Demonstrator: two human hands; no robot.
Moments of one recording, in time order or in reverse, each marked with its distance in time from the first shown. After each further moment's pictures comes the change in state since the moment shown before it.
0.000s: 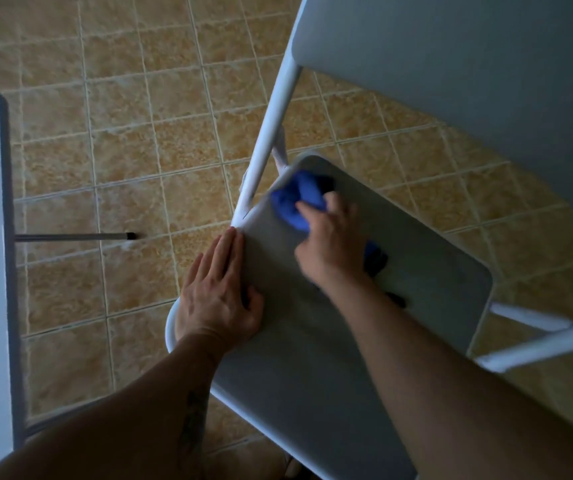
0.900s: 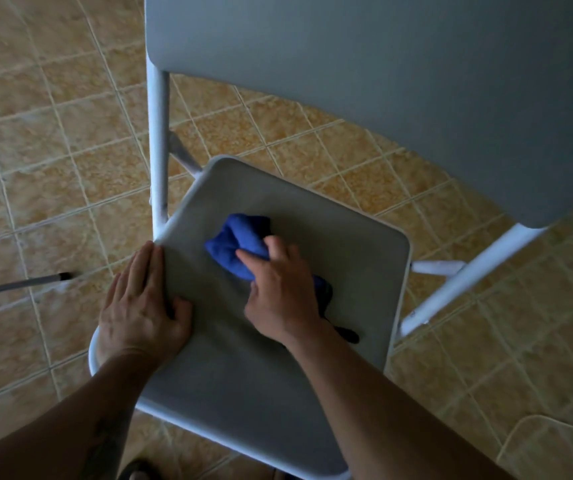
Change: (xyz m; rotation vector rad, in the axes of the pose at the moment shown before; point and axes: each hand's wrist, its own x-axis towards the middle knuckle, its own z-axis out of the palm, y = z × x) left_hand -0.001 0.012 0.000 0.038 0.052 -0.003; right_hand -0.080 0.041 -0.016 0.094 -0.019 -0.046
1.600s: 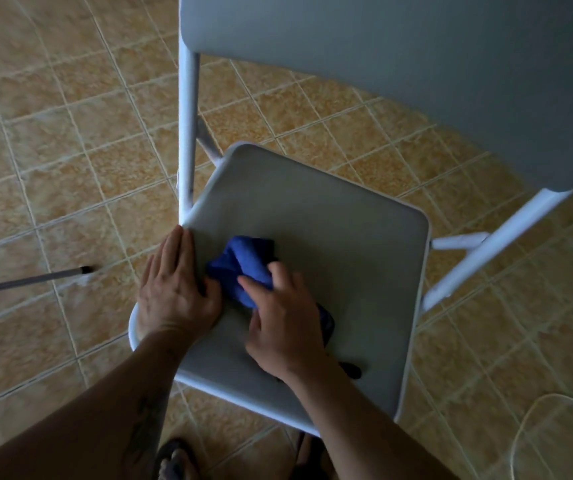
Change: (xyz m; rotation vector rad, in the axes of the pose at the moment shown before) left_hand 0.001 -0.006 0.006 -0.072 0.078 0.048; right_hand -0.059 -0.042 0.025 0.013 0.025 0.034
